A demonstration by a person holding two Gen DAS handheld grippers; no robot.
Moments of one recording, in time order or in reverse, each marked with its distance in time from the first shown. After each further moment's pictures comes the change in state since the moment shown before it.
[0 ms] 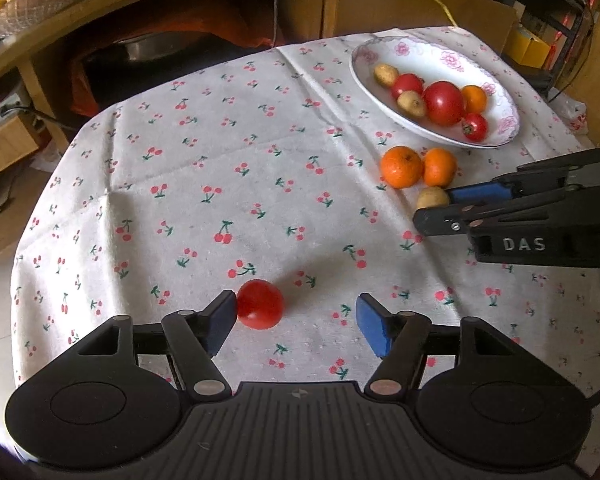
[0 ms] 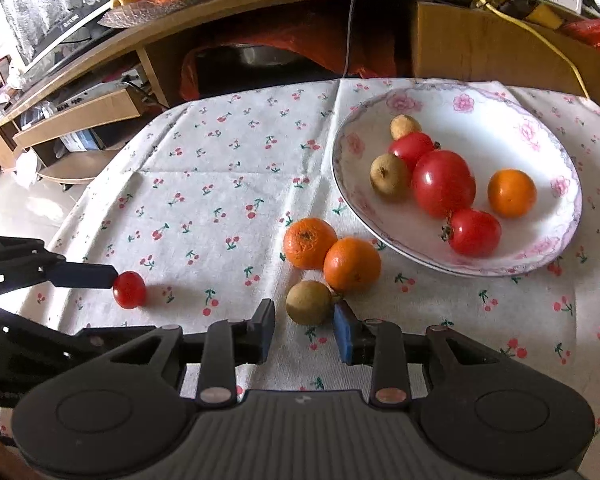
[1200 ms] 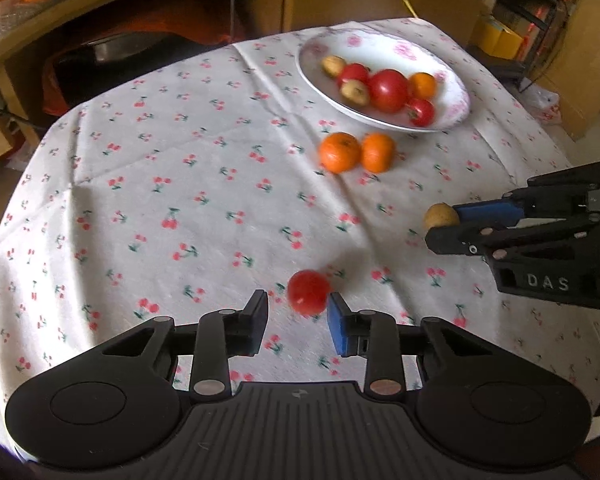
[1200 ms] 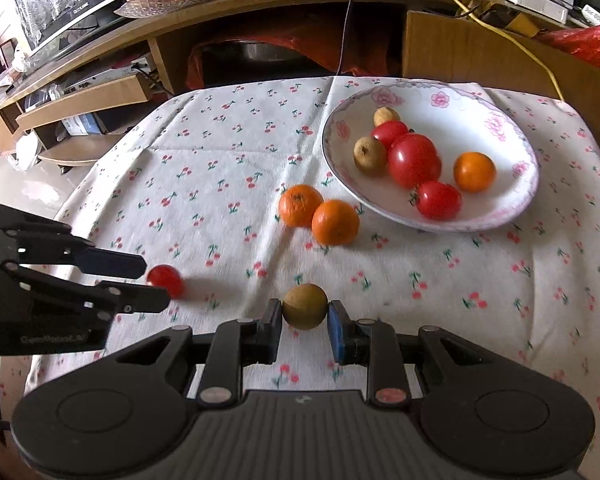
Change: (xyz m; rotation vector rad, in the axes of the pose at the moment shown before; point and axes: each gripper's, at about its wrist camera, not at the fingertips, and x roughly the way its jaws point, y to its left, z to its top) left arm -0.015 -0.026 -0.009 0.029 0.017 -0.083; right arm -0.041 0.001 -0.027 -0.035 0.019 -0.039
